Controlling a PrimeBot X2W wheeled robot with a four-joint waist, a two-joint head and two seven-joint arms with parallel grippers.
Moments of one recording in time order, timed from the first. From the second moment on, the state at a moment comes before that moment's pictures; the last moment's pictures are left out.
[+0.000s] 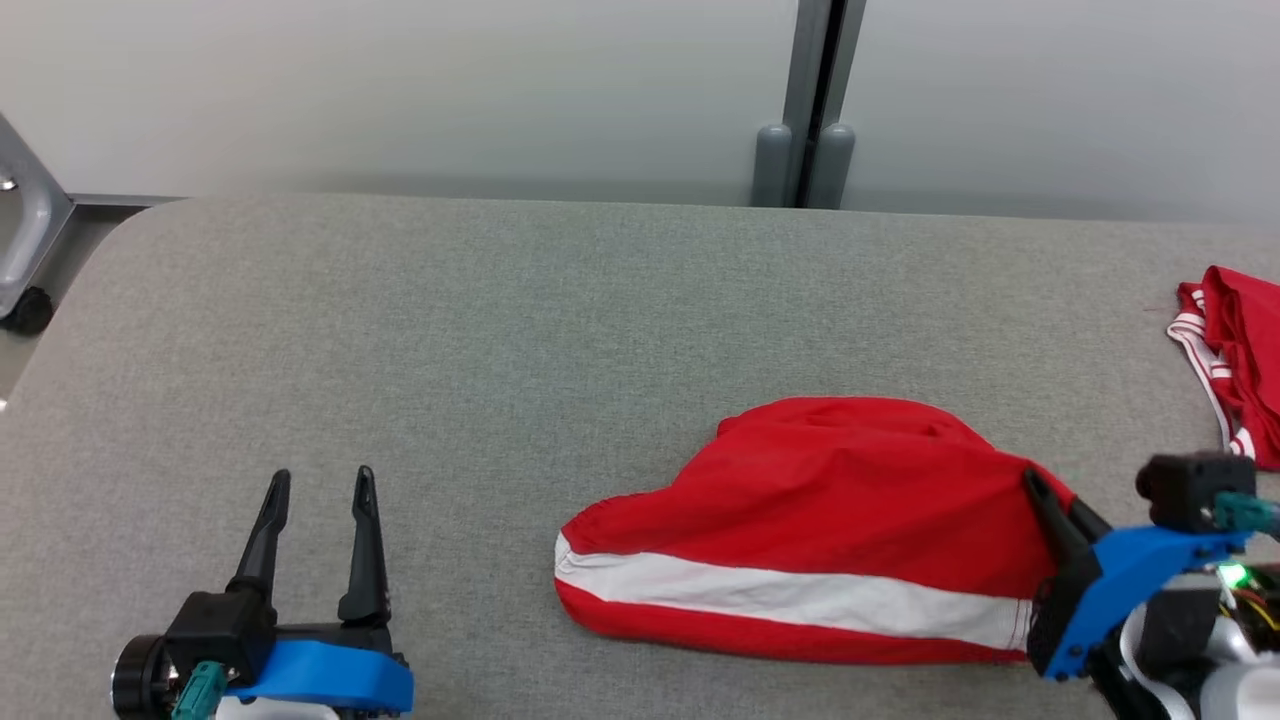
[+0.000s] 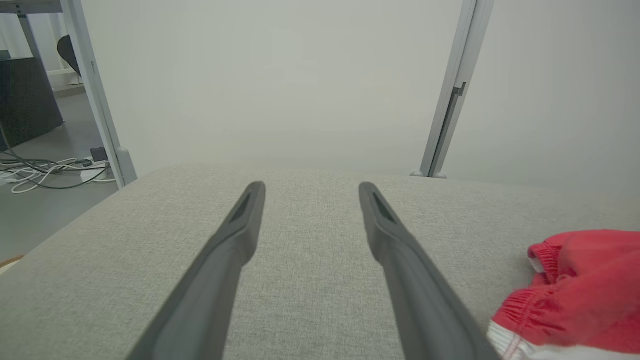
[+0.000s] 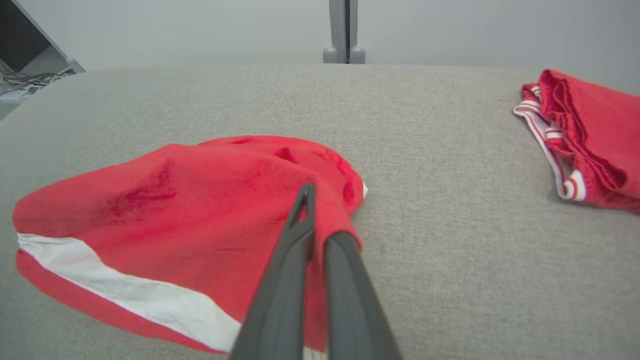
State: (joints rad) left arm -0.02 0.09 -0.02 0.20 -0.16 -0.09 -0.26; right arm -0.01 -0.05 -0.11 -0.15 0.22 0.13 0.50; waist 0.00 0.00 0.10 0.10
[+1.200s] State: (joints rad) left arm 0.00 0.07 -0.01 0.25 -0.15 -0.11 -0.26; right arm -0.05 -0.07 -0.02 0.15 0.16 0.13 -0.05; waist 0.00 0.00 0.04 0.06
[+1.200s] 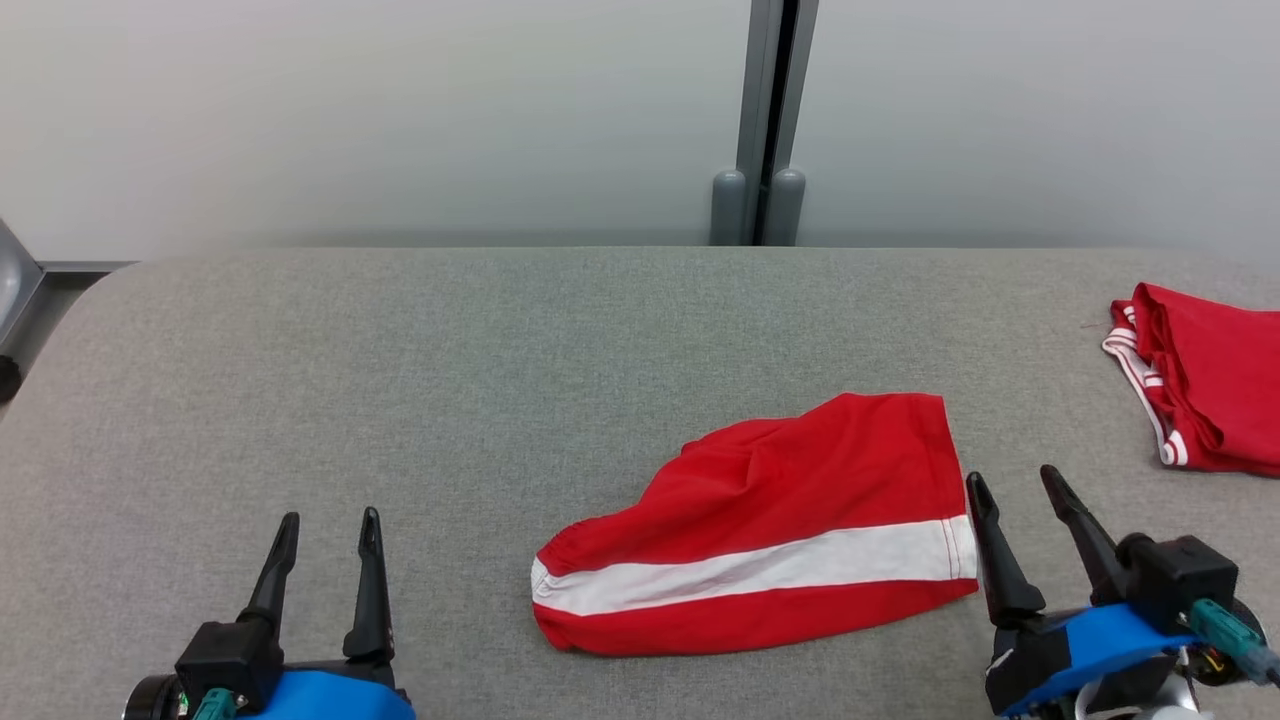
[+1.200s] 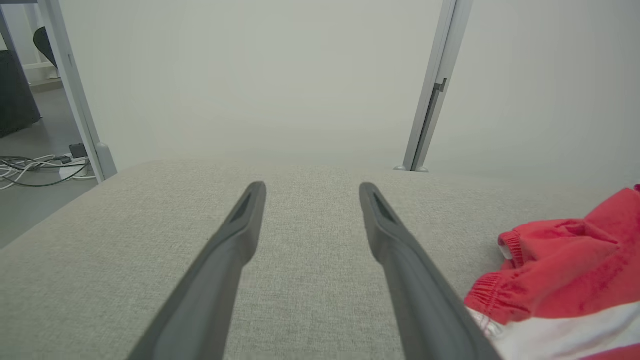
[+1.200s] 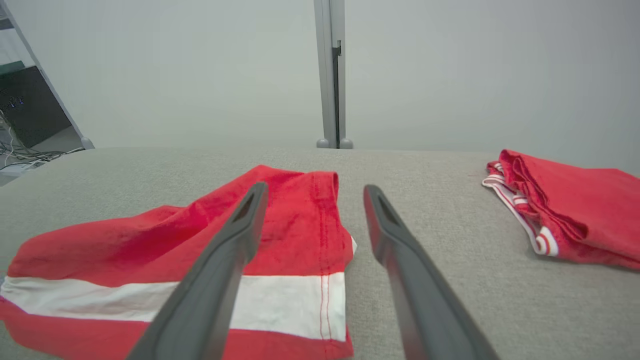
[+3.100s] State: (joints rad) left arm -0.12 0.14 -0.37 0.59 -0.30 -0.13 -0.14; right arm -0.01 -0.05 0.02 0.17 0.18 0.13 -0.06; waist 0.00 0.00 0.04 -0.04
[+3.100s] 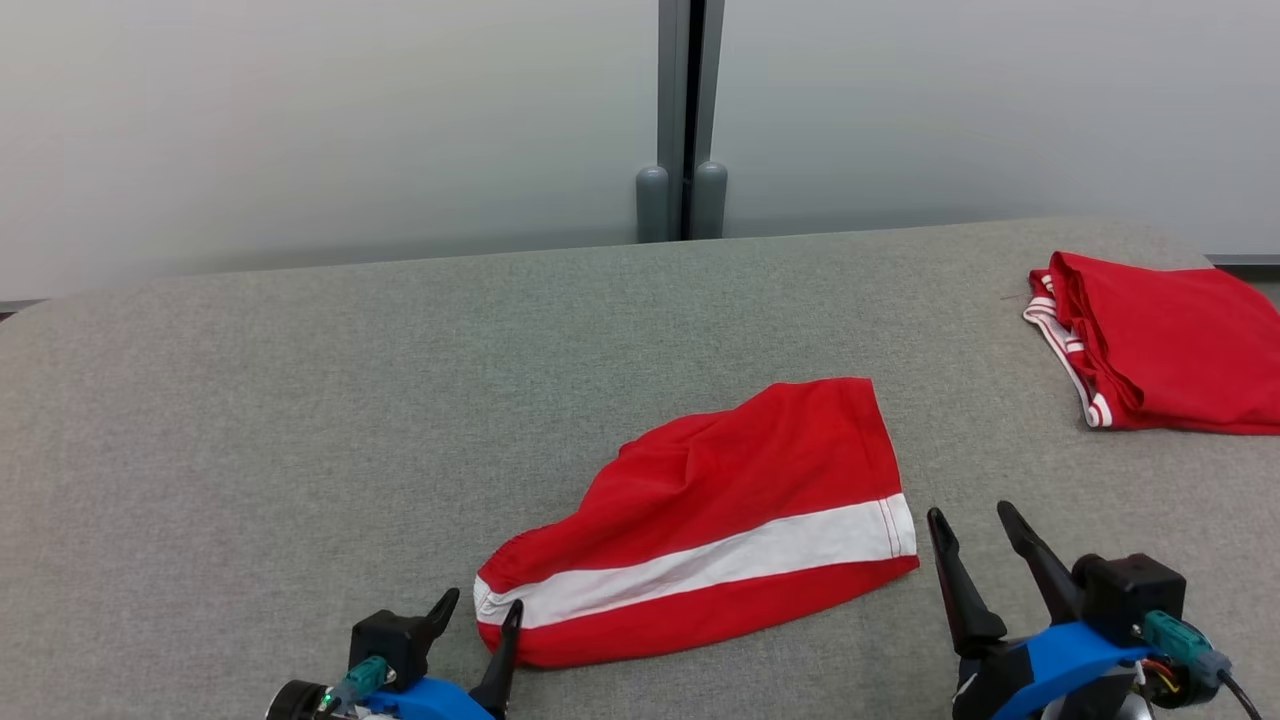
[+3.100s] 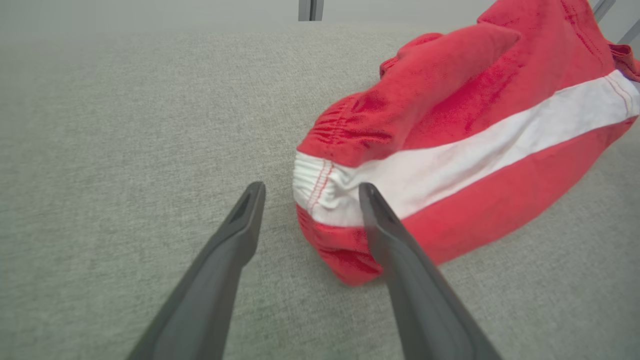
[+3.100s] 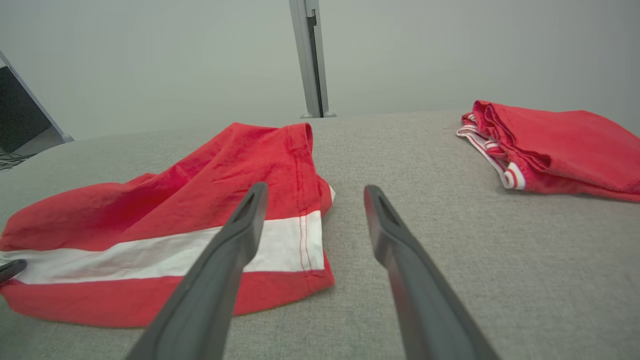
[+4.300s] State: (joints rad) left arm -0.23 0.15 -0.44 0.65 -0.41 -0.13 -0.22; right arm -0.25 -0.05 0.14 0.48 0.25 0.13 0.10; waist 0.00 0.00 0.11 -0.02
